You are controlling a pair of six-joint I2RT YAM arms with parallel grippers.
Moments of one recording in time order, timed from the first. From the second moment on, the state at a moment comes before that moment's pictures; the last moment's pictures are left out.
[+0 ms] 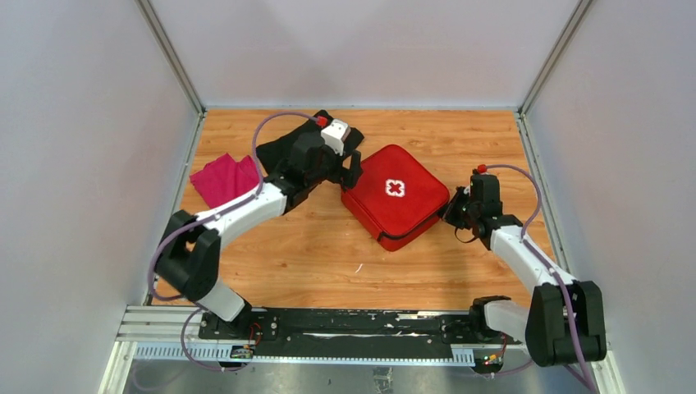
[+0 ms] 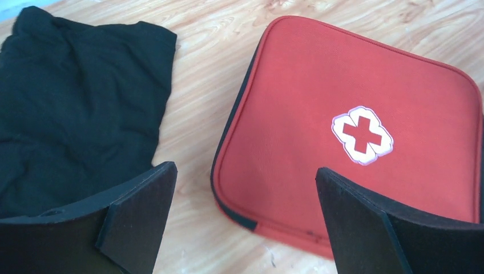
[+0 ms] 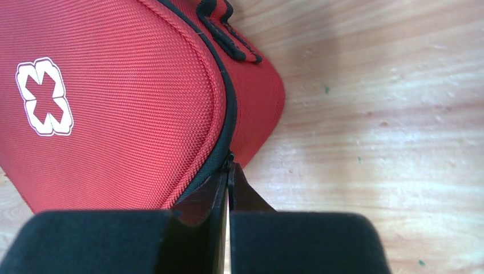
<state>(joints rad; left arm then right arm) -0.60 1.48 1.01 0.11 0.03 -0.10 0.12 1.11 0.56 -0.20 -0.11 0.55</state>
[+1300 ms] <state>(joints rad) -0.47 1.14 0.66 0.06 0.14 -0.20 0.20 1.50 0.91 -0.33 -0.46 0.24</state>
